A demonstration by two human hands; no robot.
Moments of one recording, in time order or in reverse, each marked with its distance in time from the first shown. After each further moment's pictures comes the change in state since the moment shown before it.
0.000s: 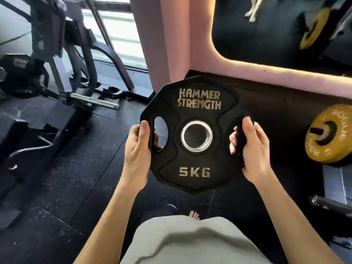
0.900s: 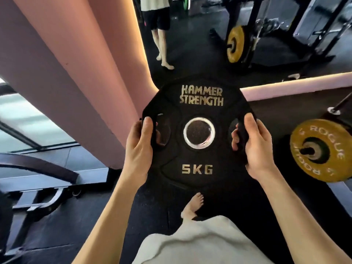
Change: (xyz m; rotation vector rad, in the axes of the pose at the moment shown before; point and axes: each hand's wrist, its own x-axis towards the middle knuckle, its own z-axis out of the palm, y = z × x) left_hand 0.614 0.046 0.232 0.009 -0.541 0.004; right_hand 0.520 -0.053 0.127 0.051 0.464 -0.181
